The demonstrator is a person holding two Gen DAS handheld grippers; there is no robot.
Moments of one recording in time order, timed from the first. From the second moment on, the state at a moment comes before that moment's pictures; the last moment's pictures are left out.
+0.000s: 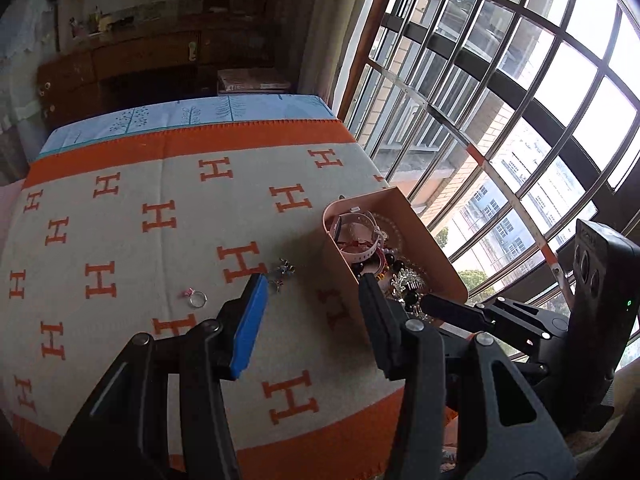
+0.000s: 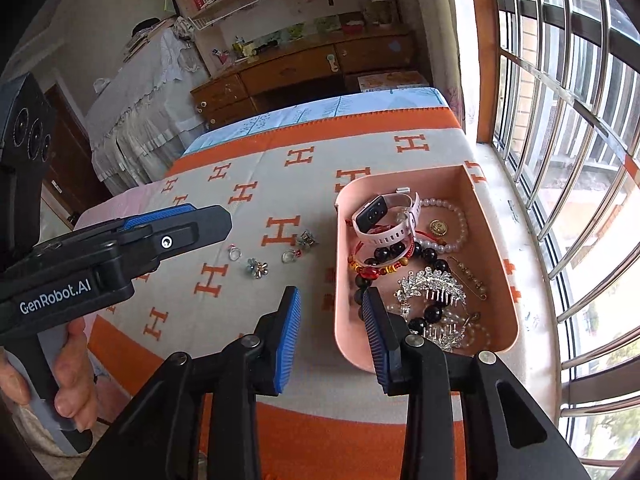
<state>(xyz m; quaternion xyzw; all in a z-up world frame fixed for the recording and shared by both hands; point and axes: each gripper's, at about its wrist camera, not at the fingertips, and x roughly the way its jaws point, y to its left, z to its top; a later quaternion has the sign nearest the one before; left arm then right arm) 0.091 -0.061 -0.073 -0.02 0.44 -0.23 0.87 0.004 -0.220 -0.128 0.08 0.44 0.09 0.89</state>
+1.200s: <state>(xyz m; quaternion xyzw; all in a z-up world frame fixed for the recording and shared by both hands) 0.146 0.049 -0.173 -0.08 0.53 -0.15 0.83 0.083 -0.151 -0.181 0.09 0.50 0.09 0.86</state>
